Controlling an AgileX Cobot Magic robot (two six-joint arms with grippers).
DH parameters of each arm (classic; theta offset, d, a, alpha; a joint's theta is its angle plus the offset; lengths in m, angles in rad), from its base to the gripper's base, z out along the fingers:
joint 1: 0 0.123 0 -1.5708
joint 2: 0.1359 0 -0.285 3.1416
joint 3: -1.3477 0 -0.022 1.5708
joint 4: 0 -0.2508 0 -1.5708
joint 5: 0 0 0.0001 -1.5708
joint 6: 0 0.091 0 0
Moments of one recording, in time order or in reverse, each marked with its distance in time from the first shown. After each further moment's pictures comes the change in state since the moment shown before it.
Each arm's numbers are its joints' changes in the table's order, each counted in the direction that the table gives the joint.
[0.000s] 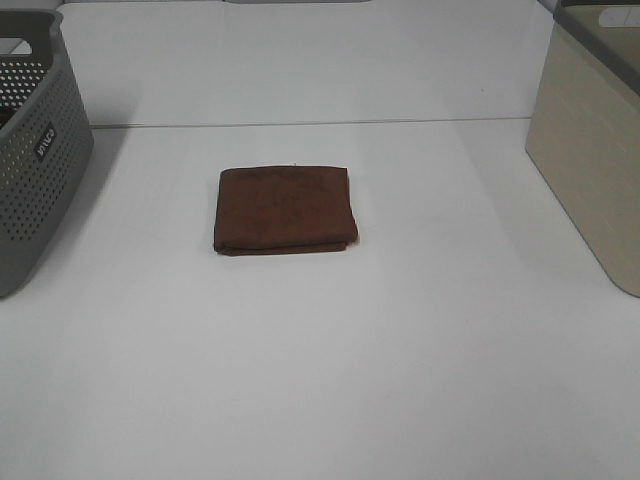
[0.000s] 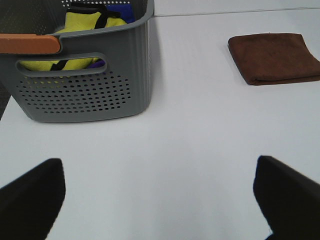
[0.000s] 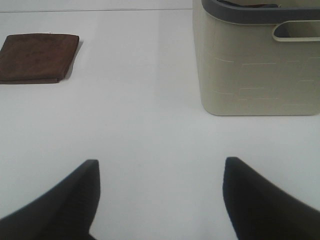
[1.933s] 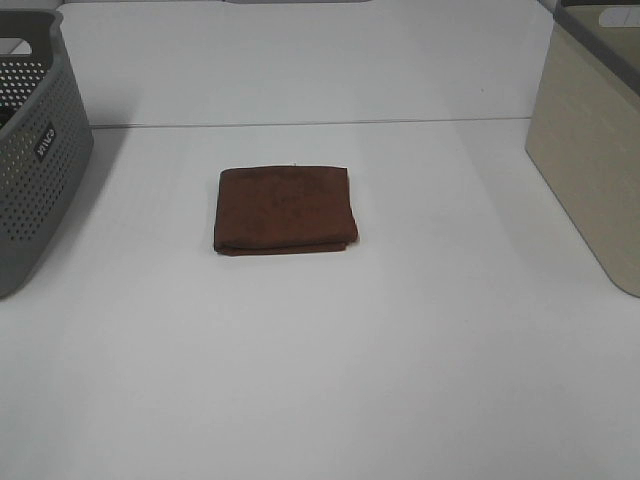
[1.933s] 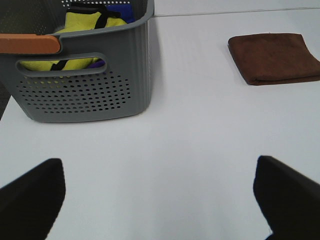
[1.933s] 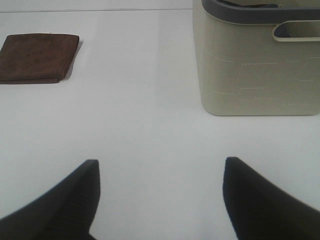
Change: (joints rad) left arm 0.000 0.000 0.000 0.000 0.000 0.000; right arm 0.000 0.000 0.000 0.000 0.000 0.000
